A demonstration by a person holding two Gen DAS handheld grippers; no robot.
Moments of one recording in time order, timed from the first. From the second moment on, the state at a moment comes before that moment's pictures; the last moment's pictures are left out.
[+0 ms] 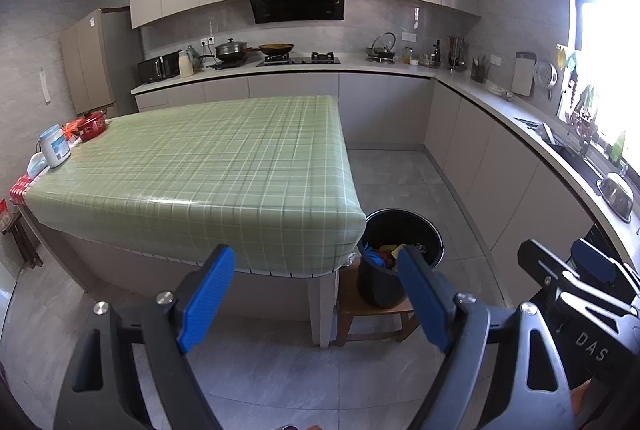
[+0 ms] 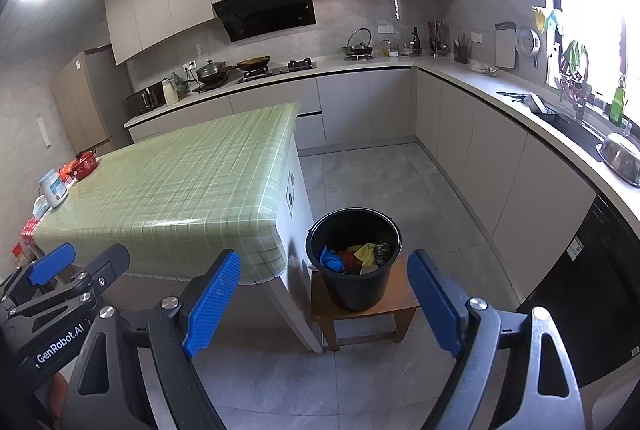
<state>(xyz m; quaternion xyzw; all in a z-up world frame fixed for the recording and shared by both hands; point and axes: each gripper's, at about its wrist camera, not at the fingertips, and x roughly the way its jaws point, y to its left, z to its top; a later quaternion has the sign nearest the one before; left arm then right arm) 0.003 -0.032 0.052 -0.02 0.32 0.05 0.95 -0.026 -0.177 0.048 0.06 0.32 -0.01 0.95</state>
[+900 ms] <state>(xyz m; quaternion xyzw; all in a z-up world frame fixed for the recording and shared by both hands) 0.010 -0.034 0.055 -0.02 0.32 0.05 0.94 -0.014 -0.181 0.043 0.05 0.33 0.00 0.94</state>
